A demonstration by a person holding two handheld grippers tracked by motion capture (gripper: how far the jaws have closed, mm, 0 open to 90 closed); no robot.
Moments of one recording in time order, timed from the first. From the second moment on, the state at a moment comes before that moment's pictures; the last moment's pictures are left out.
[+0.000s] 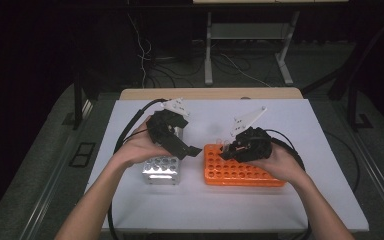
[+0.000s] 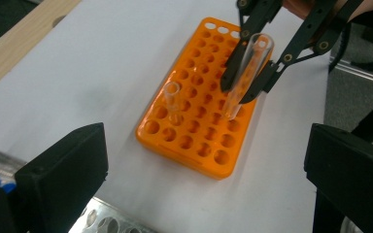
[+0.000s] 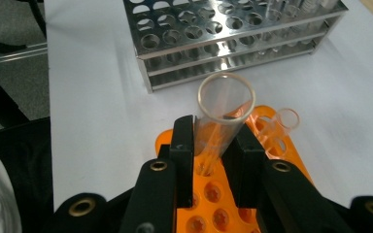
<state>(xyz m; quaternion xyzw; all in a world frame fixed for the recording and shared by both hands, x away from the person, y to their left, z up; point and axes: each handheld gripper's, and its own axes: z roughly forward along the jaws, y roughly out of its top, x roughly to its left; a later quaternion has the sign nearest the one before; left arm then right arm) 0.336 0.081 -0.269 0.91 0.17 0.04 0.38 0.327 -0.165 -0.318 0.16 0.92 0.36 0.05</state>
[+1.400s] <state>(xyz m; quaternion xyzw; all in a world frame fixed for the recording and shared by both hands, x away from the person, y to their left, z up) 0.330 0.051 -0.282 0.94 0.09 -0.01 0.34 0.321 -0.119 -0.324 0.11 0.93 0.35 0.01</state>
